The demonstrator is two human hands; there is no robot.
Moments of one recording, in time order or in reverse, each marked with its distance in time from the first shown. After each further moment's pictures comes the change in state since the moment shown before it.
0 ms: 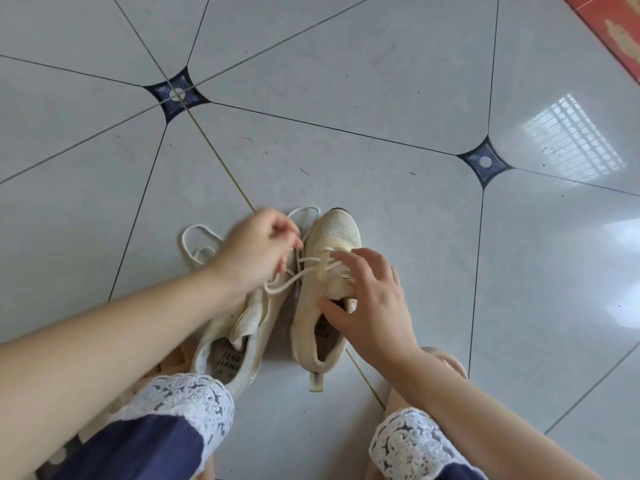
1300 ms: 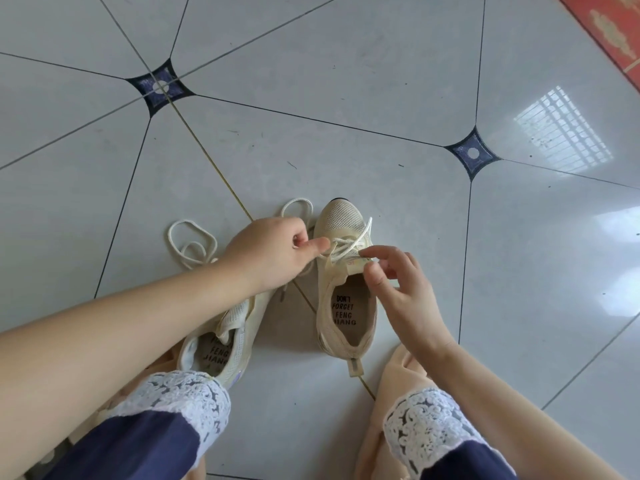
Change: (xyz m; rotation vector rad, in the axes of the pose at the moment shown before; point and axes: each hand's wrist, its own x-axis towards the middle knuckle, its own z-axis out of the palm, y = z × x) left_hand 0.014 -0.006 0.022 0.663 -0.065 0.258; right_hand -0.001 0.027 -0.036 0.504 -0.017 0.203
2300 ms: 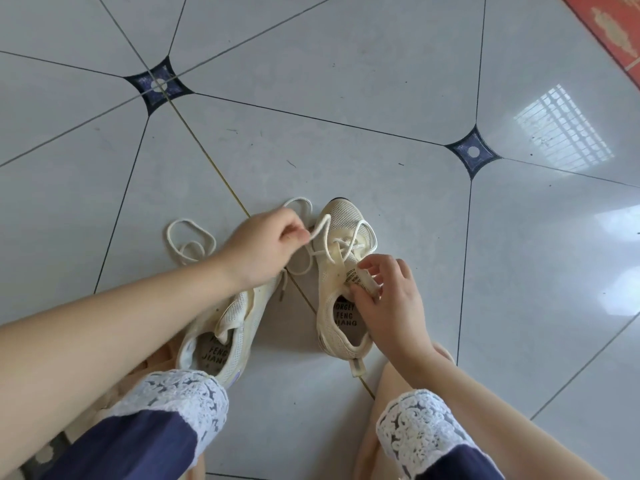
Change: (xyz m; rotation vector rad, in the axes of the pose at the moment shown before) left_hand -0.001 -0.005 -0.006 -0.206 0.002 0.016; right_hand -0.002 0.029 0.019 -0.306 0.123 -0.074
